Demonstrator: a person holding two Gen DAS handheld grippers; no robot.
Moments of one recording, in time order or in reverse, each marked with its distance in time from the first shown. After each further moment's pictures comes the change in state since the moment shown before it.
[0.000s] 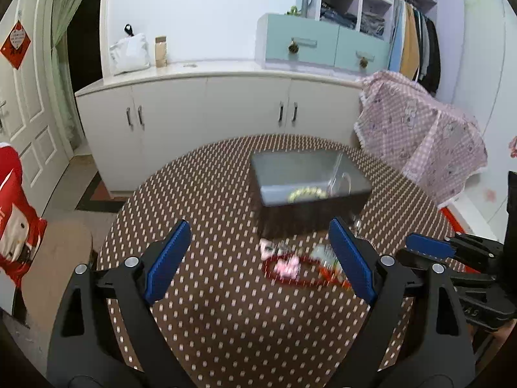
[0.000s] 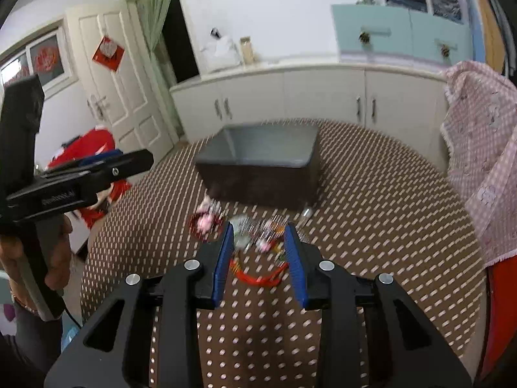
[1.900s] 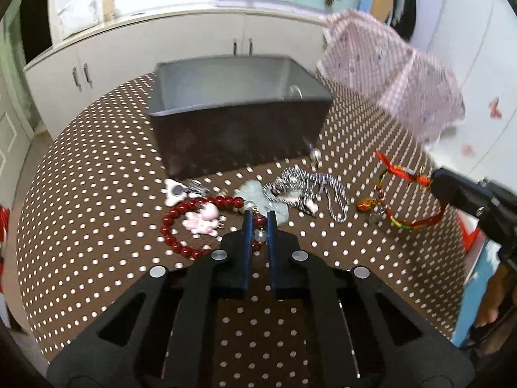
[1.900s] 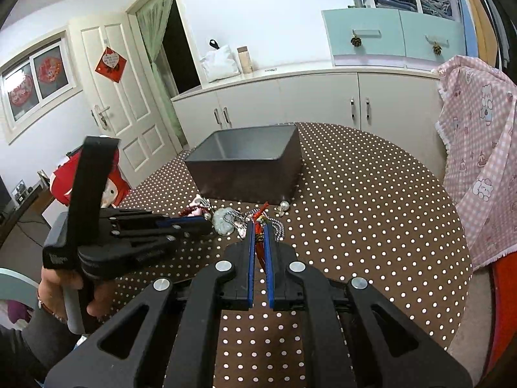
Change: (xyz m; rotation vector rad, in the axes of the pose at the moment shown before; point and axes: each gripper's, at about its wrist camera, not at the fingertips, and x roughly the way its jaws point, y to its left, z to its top) left arm 0.067 -0.052 -0.024 0.041 0.232 -0.187; right arm -0.042 -0.035 -0.011 0.048 -0.101 0.032
